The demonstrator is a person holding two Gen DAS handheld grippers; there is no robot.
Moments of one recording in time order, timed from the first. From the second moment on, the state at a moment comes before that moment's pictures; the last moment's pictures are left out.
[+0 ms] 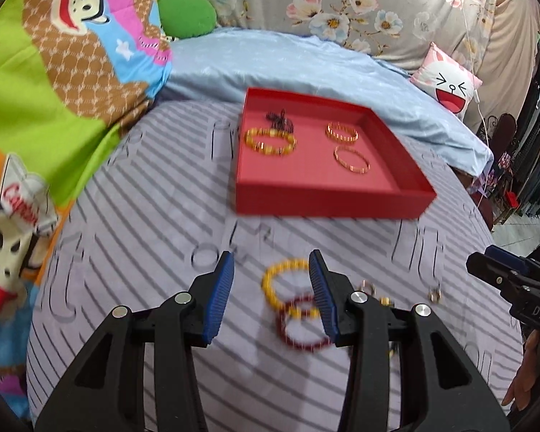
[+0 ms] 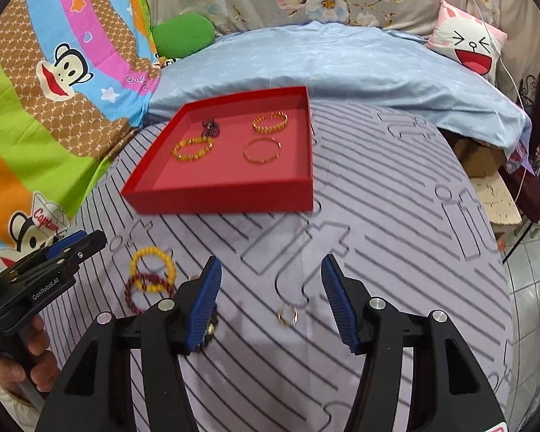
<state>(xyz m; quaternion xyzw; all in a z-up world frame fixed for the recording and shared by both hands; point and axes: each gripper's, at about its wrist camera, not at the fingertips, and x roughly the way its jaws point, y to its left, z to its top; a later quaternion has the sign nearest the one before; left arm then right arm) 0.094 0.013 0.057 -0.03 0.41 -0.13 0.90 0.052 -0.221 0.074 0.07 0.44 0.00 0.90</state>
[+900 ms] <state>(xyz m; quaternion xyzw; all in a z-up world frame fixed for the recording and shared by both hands) 0.073 -0.004 0.009 -0.02 0.44 -0.11 0.89 -0.009 -0.213 0.042 0.08 0.47 -0.01 0.88</state>
